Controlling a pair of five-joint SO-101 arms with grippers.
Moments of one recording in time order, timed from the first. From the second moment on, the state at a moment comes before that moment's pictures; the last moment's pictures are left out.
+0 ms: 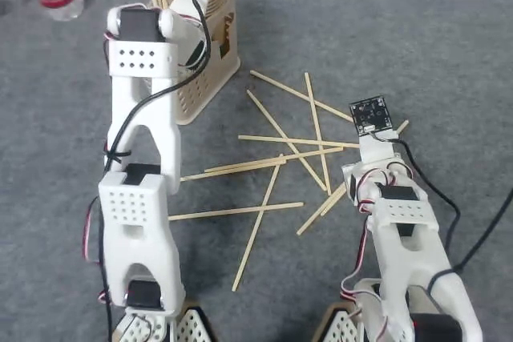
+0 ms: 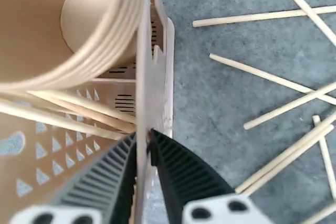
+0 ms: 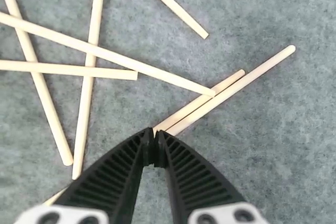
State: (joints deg) left arm -1.2 38.4 -61.8 98.7 -24.1; right arm -1.7 -28.9 67.6 24.8 15.9
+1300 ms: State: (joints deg) left arm 5.7 7.2 -29.1 98.8 -26.5; right arm -1.7 -28.9 67.6 24.8 15.9
